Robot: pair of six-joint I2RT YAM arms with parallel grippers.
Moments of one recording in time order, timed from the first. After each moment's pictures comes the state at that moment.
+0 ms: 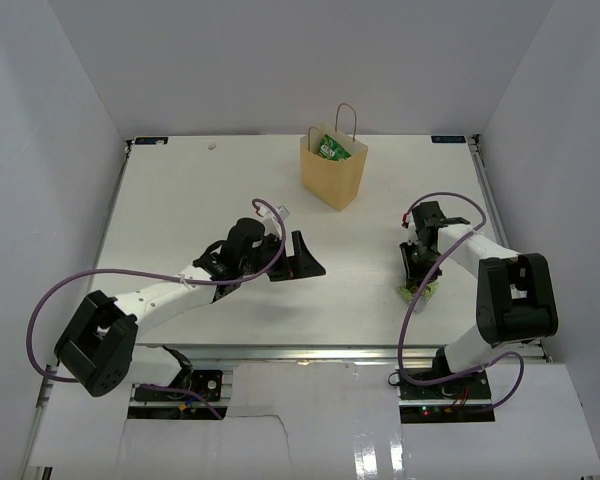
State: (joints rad) left arm -0.69 1.32 0.71 0.11 0.41 -0.79; right arm 0.16 1.55 0.88 -0.70 -0.04 0.02
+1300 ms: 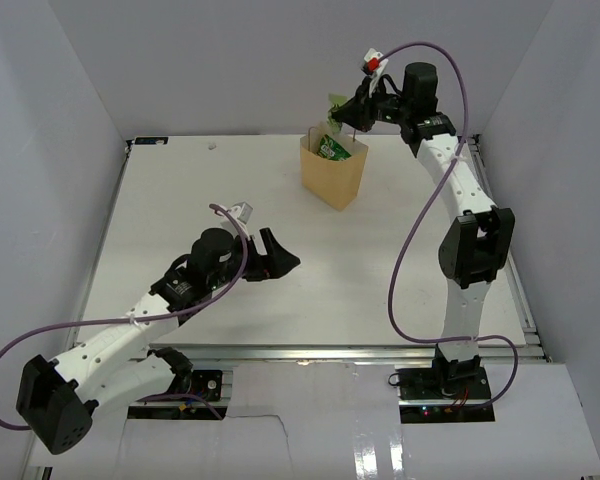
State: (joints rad) left arm -0.69 0.96 0.69 -0.13 0.13 -0.74; right arm 0.22 2.04 2.08 -0.21 -0.88 -0.20
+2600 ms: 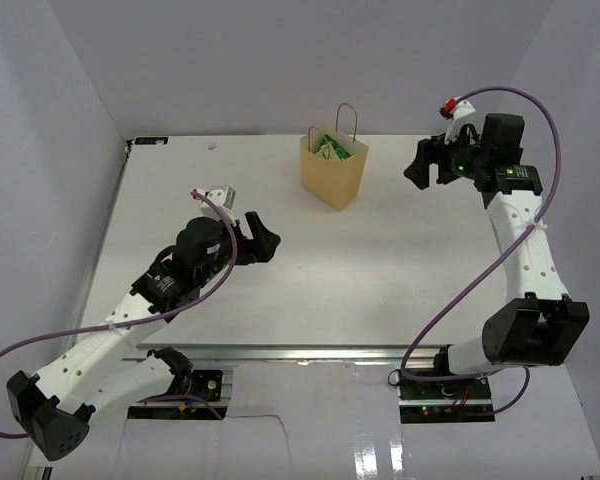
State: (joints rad) left arm -0.69 0.90 0.85 -0.31 -0.14 -0.58; right arm -0.02 1.43 1.50 -0.55 -0.60 -0.24
